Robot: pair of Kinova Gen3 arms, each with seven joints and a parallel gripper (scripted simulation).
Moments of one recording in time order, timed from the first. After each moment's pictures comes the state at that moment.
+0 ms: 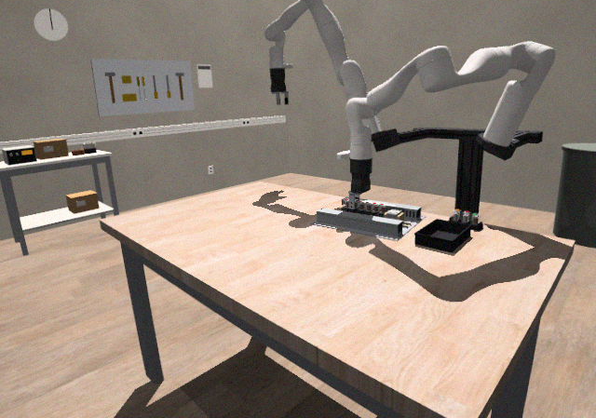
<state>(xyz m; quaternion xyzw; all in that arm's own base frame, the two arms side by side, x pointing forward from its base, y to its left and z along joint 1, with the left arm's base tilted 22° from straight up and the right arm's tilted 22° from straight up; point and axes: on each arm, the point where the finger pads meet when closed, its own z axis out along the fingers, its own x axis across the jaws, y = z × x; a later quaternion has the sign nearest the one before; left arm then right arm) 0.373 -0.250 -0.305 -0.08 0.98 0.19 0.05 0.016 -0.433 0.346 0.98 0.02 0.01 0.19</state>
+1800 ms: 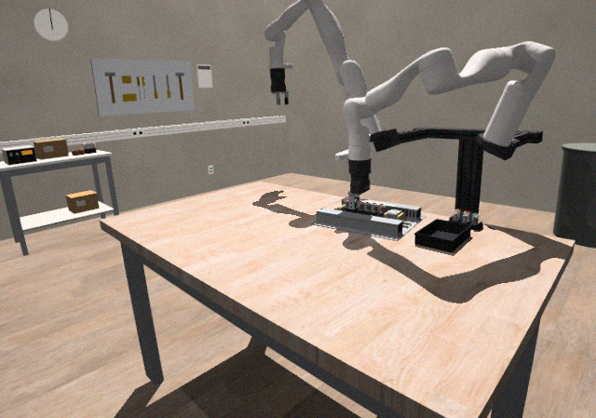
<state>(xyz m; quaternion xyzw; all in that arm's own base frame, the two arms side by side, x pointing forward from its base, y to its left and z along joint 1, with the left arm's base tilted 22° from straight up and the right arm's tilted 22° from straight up) 0.375 -0.250 -0.304 -0.09 0.98 0.18 0.02 0.016 -0.433 0.346 0.98 0.02 0.01 0.19</state>
